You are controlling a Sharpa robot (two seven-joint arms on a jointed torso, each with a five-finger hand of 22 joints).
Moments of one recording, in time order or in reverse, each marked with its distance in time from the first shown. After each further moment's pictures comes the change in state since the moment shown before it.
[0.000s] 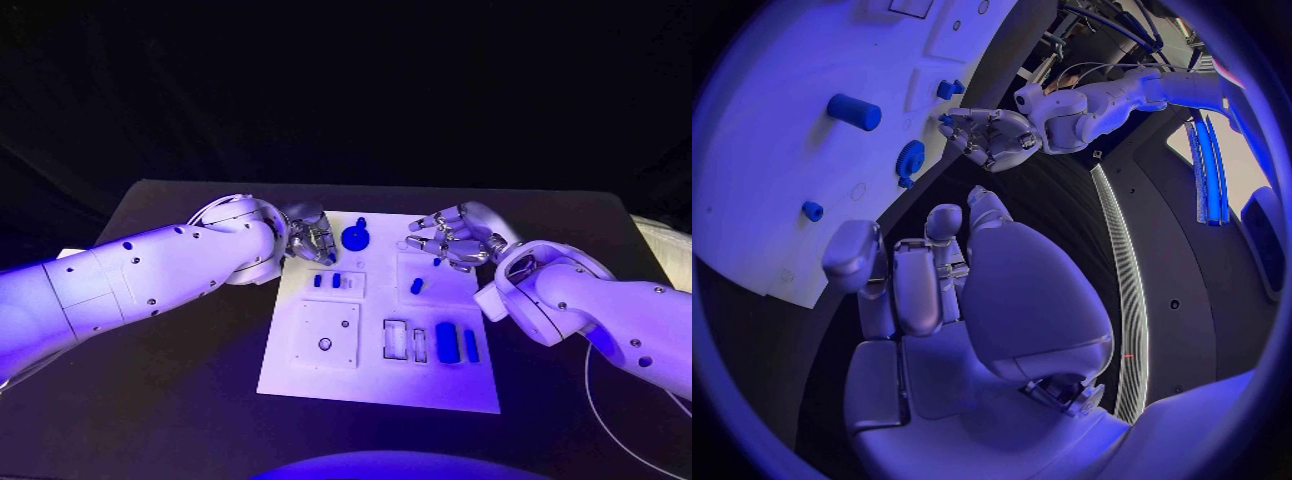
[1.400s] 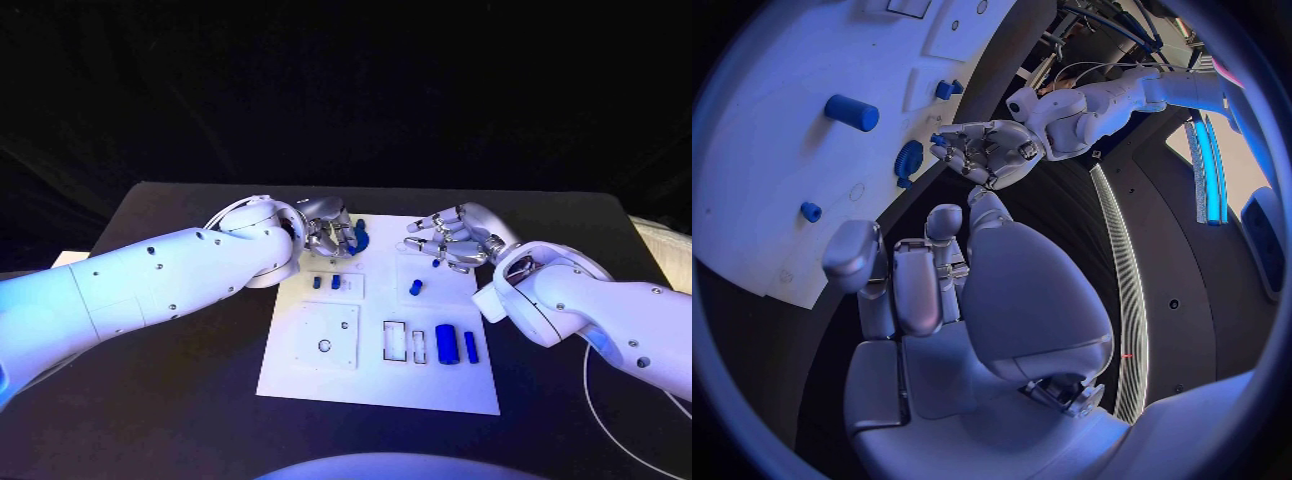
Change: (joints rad) left arm -0.006 0.059 0.002 -0.016 -0.070 -0.092 0.079; left_hand 0.024 0.005 -0.009 0.003 0.011 -0.003 -0.003 0.008 0.001 -0.010 -0.003 0.014 -0.002 0.000 0.000 0.000 0.006 0.000 0.000 0.000 -0.015 -0.015; right arm 0.000 0.001 0.000 0.000 0.000 0.000 0.000; right_hand 0.000 0.000 0.000 0.000 -0.002 0.000 0.000 0.000 0.000 0.000 0.000 0.000 0.000 0.000 0.000 0.000 -0.001 0.000 0.000 0.000 0.000 0.000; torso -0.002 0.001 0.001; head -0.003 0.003
